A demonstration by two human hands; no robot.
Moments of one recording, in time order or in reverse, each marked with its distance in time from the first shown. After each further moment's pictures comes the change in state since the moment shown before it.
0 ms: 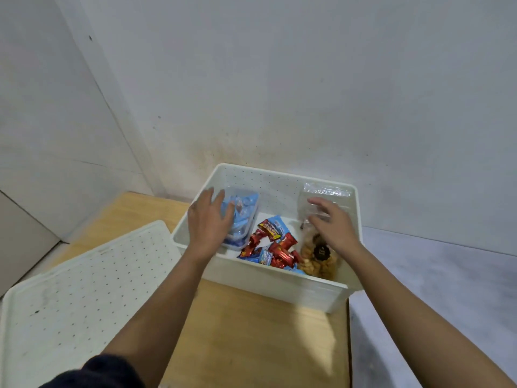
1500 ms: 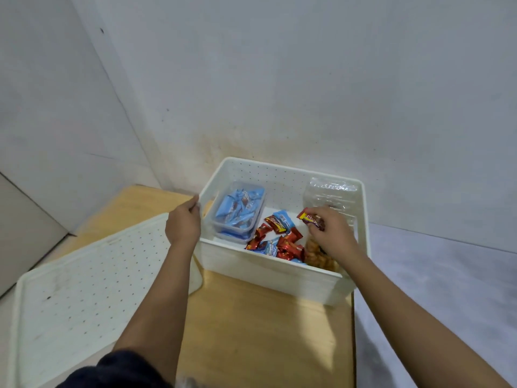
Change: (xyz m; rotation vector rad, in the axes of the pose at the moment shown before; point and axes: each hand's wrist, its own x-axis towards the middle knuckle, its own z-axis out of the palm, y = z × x) left_hand -0.009 -0.053 -0.006 -0.291 0.070 -0.433; right_hand -0.015 0.020 0.016 -0.348 -0.049 -0.151
